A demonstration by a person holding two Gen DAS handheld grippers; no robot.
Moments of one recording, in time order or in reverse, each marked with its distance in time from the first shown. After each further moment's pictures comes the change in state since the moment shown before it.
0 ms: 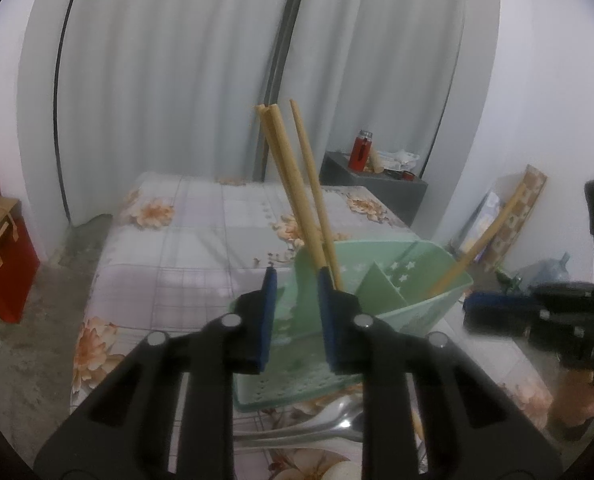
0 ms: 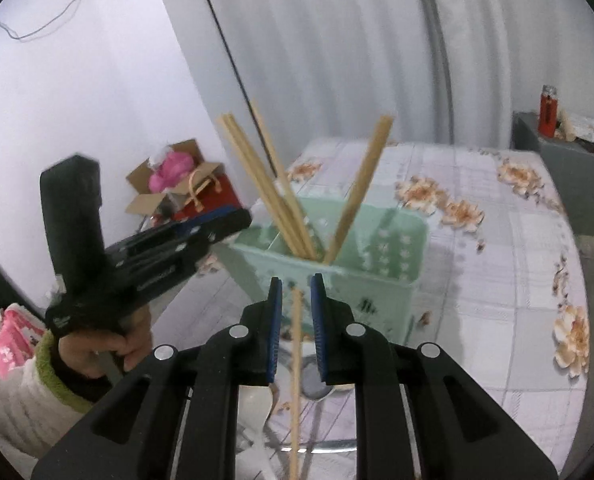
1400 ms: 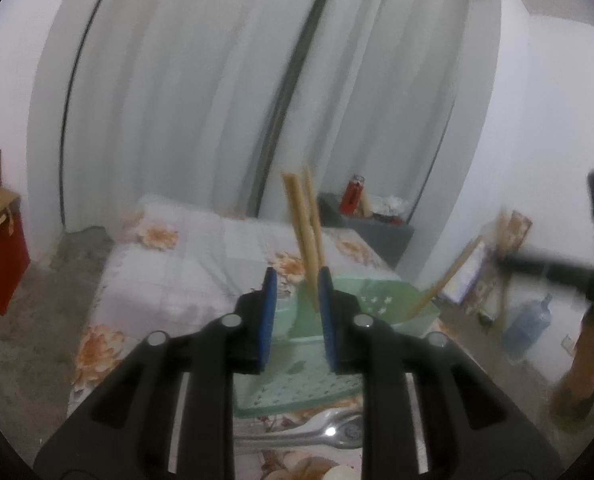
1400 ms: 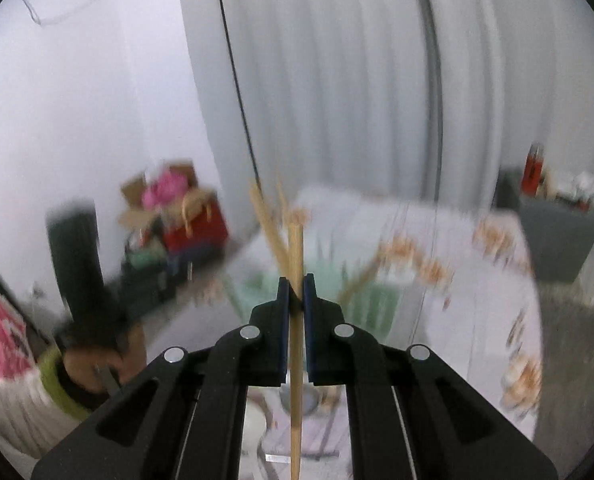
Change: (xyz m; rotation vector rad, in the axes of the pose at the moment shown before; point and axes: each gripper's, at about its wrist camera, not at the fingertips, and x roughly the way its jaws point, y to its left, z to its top) left arm -0.052 0.015 -0.002 -0.086 -0.155 -0.047; right arm -0.075 0.032 0.038 -0.113 -0.191 -0.084
